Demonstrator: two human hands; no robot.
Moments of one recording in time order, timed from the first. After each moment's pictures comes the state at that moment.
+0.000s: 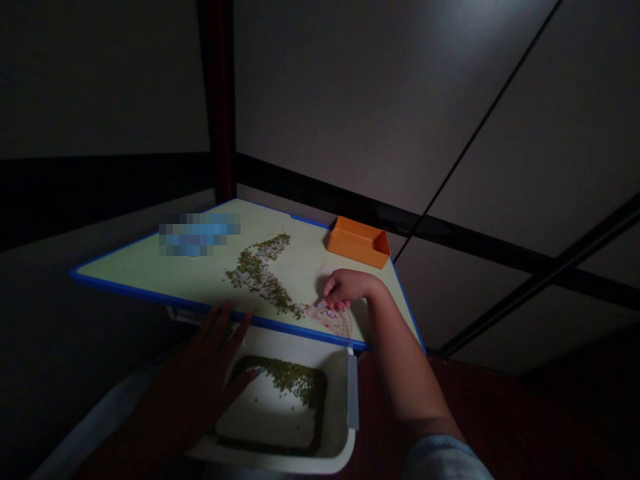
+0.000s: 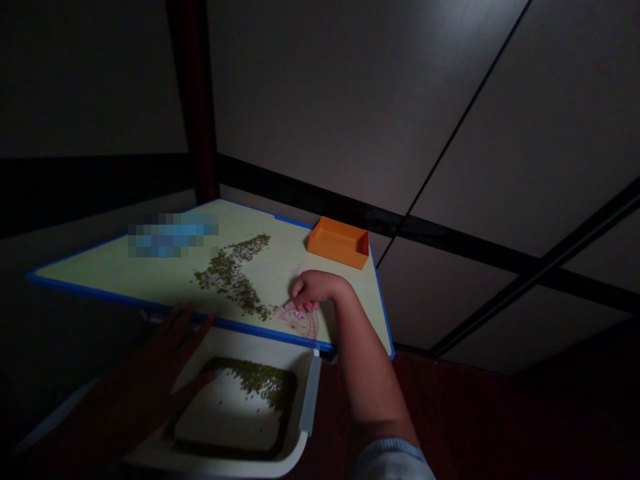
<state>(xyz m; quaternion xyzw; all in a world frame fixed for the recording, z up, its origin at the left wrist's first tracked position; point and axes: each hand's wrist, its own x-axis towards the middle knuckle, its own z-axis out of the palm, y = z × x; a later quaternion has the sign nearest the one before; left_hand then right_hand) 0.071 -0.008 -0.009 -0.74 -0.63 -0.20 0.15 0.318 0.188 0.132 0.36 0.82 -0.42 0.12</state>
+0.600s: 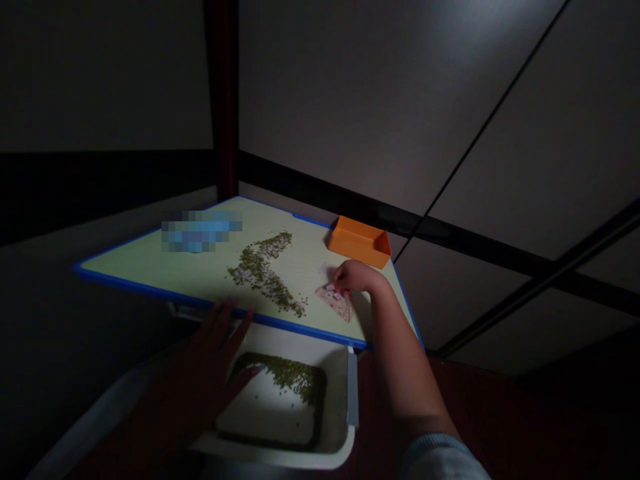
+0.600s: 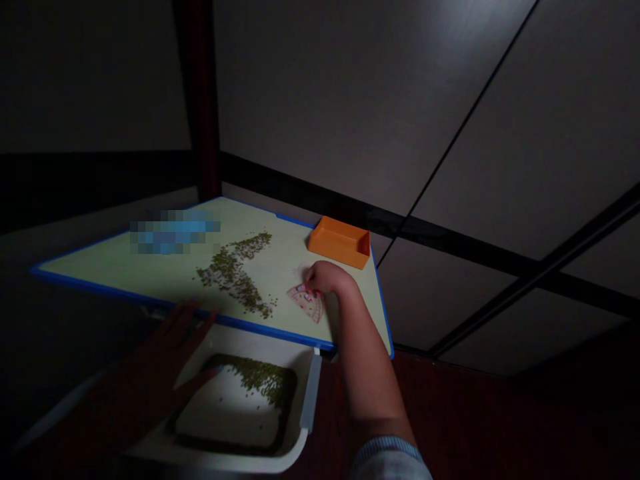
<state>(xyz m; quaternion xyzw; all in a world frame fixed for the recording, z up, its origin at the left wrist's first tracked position) 0.073 -0.007 -0.009 -0.74 -0.61 -0.22 0.20 0.326 0.198 0.134 0.44 0.87 -0.20 0.06</state>
